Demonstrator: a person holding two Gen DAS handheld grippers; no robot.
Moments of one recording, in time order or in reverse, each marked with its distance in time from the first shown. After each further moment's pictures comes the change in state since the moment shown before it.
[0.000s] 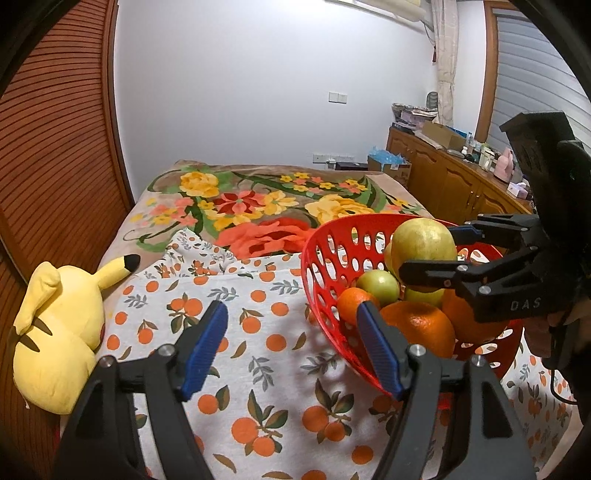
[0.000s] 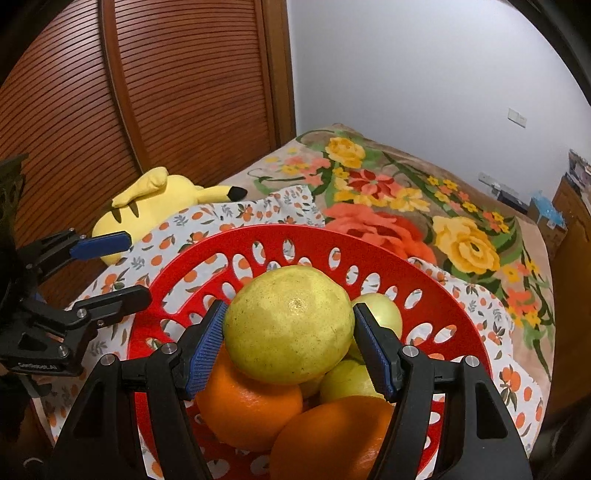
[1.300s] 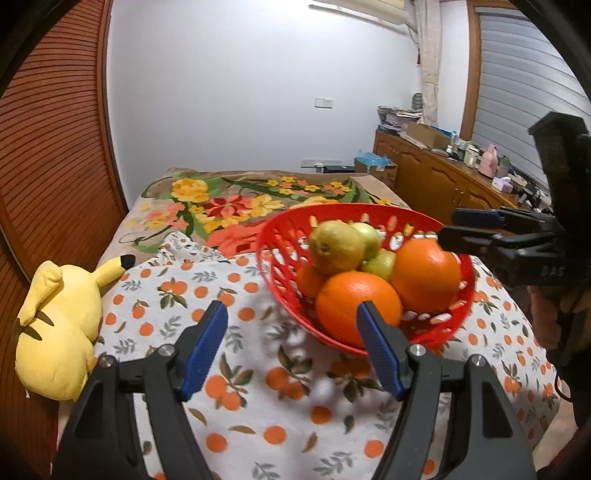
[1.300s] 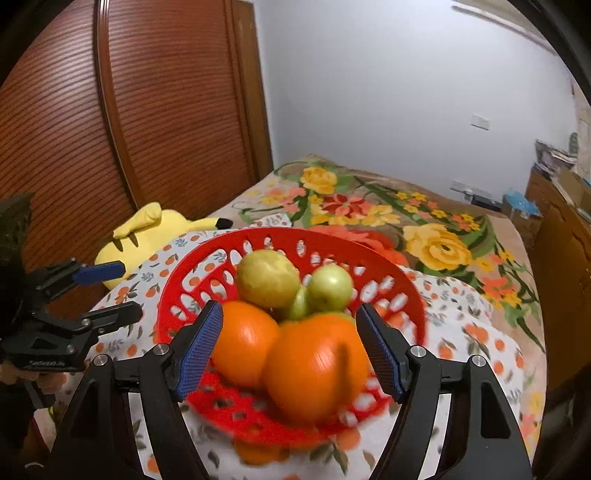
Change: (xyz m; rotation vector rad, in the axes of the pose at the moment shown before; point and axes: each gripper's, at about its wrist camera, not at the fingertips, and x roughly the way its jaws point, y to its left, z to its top) left arm -0.050 -0.039 -0.027 0.036 -0.024 -0.032; right arm -0.093 -0.008 -0.054 0.098 -0.156 -0.073
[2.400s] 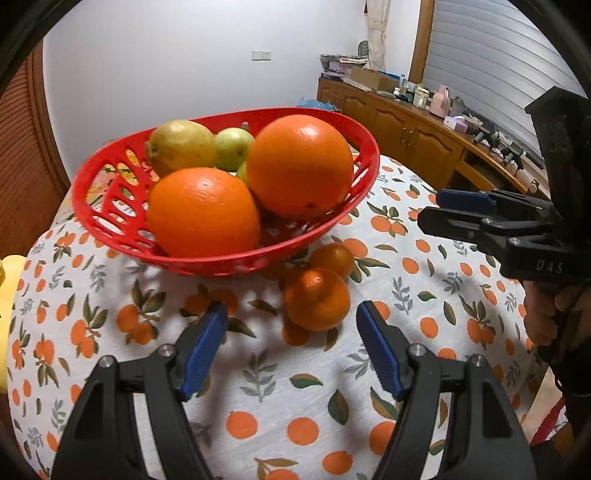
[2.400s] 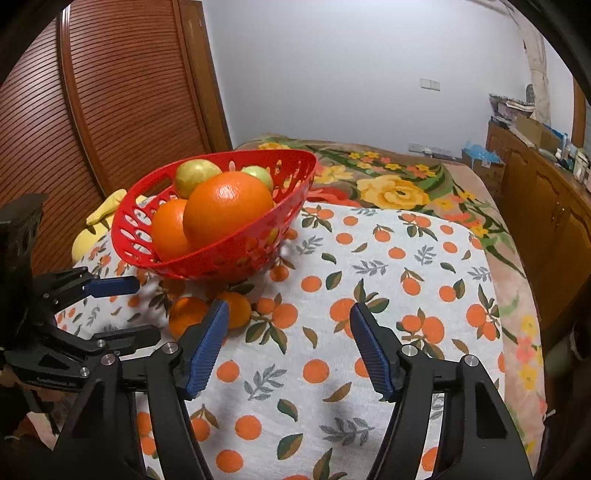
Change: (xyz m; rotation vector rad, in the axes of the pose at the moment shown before) left arm 0.052 -0.106 -0.060 0.111 0.188 -0.171; right arm -0.039 -0.049 -0.111 0.130 0.053 -0.099
